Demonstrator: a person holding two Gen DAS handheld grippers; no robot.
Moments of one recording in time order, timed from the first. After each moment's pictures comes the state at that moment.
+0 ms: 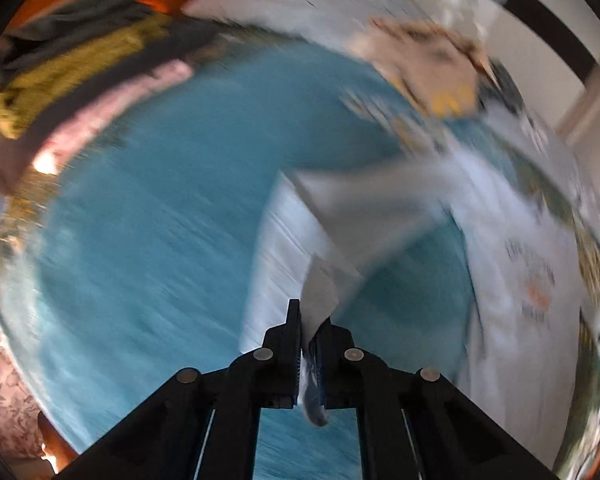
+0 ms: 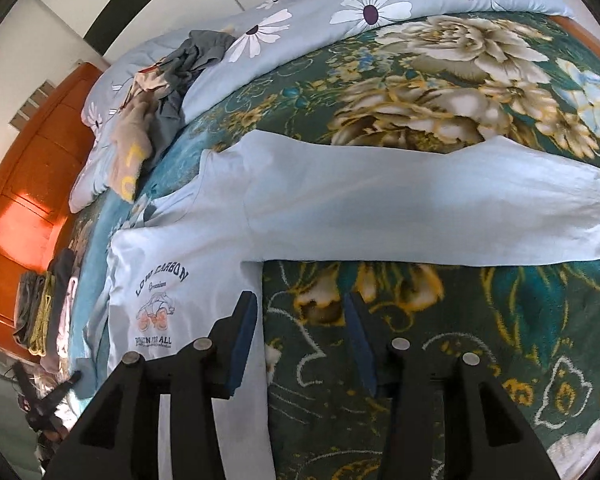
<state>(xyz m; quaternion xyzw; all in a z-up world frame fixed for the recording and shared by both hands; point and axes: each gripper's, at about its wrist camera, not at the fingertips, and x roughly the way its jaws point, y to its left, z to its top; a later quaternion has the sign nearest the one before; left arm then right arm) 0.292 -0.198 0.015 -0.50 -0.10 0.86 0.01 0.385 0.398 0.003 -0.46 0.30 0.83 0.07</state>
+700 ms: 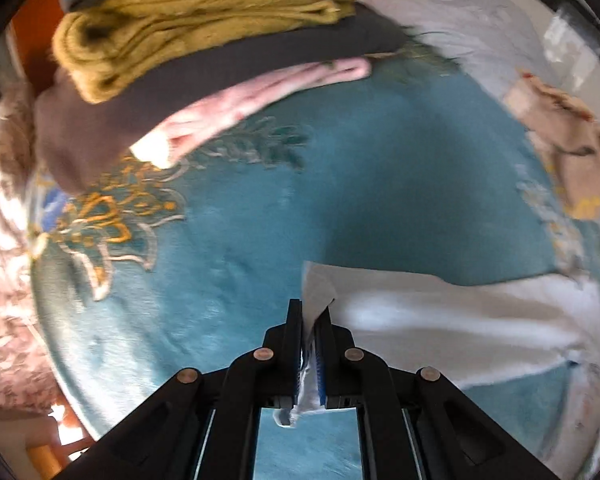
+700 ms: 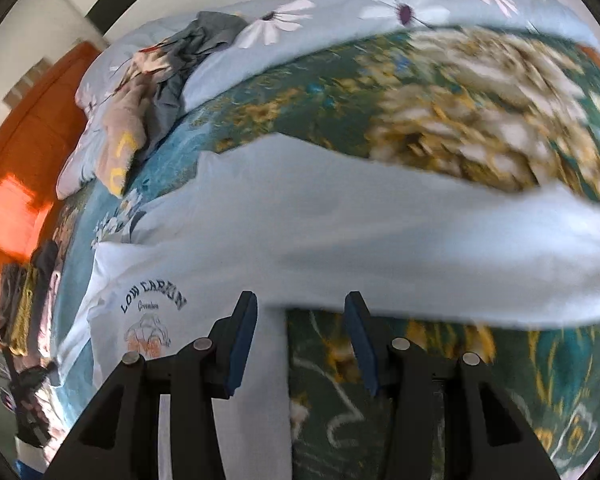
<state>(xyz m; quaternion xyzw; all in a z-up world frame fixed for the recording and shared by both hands) 0.233 -0.311 -0.028 -0.53 -0.16 0.83 -0.09 0.318 0.376 -0.002 -0.48 0.24 0.84 0.07</state>
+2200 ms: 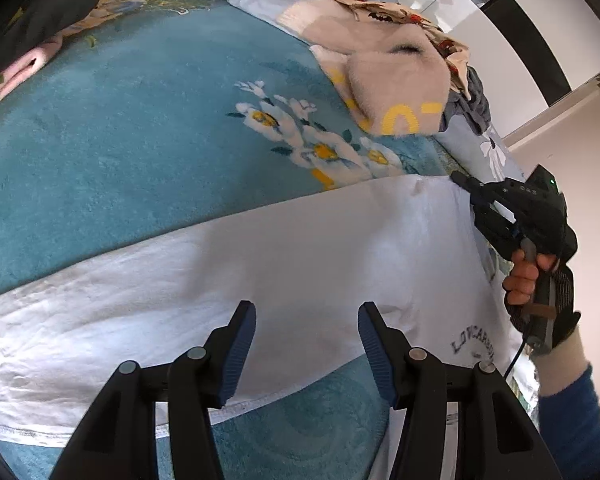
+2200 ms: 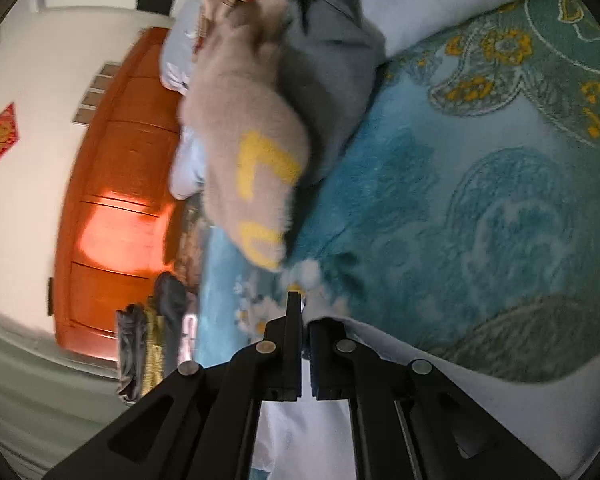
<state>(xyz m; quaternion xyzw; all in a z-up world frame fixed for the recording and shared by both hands) 0.153 -0.098 -0.045 -0.55 -0.19 0.80 0.16 0.022 0.269 -0.067 -0.49 0.42 0.74 -0.17</state>
